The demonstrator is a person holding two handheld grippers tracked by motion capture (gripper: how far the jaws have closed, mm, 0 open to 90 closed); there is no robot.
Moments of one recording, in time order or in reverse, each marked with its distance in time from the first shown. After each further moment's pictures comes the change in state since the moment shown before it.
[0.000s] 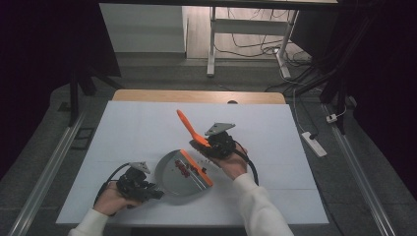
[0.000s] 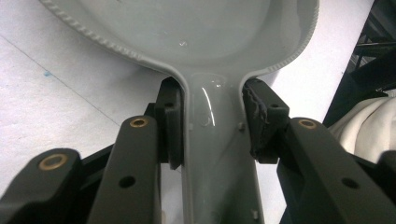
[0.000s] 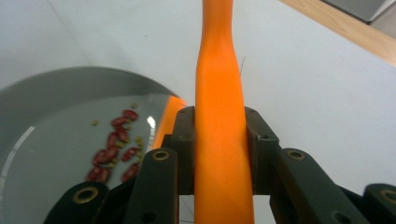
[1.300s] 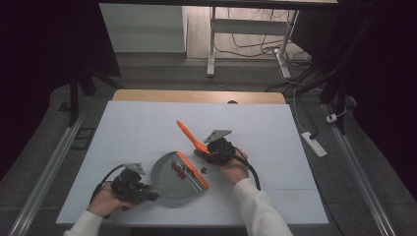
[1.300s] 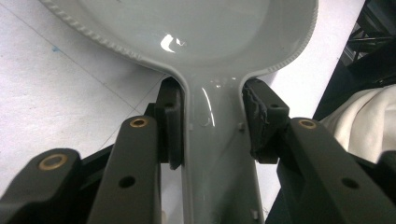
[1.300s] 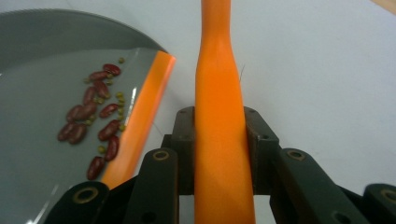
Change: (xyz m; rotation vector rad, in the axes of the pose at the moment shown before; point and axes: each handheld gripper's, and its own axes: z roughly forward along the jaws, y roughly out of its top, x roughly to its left) left arm 0.002 -0.009 -0.009 0.011 -0.010 -0.003; right arm 0.008 -0.017 0.013 0.093 0.001 -0.029
